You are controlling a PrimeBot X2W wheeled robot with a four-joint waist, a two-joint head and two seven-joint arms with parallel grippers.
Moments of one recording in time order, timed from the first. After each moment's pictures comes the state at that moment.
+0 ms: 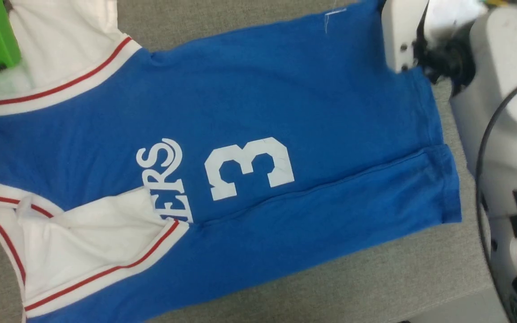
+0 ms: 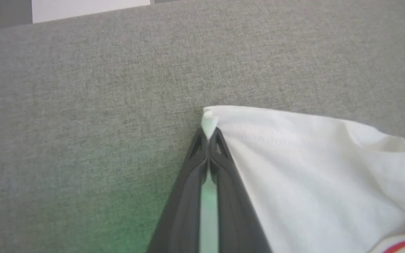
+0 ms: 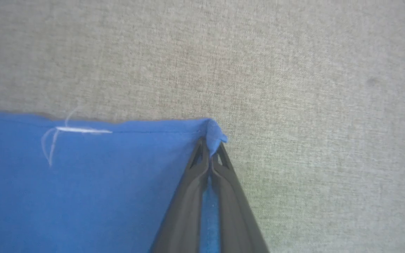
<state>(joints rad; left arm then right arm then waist) -1.00 0.73 -0.44 0.25 -0.79 0.22 0.79 -1.11 -0.11 0.20 0.63 0.22 0.13 0.78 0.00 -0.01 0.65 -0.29</state>
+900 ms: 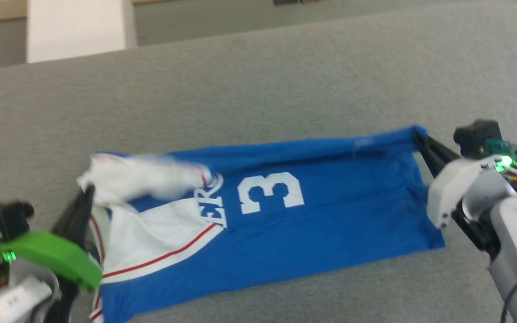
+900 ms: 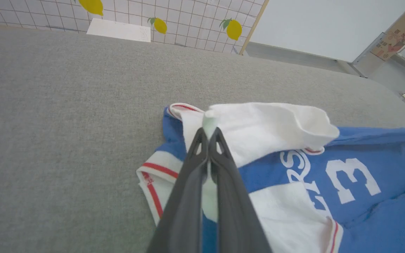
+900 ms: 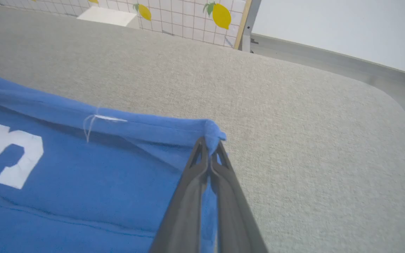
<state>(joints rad) -0.10 0.64 -0.31 -0.05 -0.92 0.09 -0.05 -0.47 -0.37 0.28 0.38 0.31 0.13 0.14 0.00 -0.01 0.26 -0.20</state>
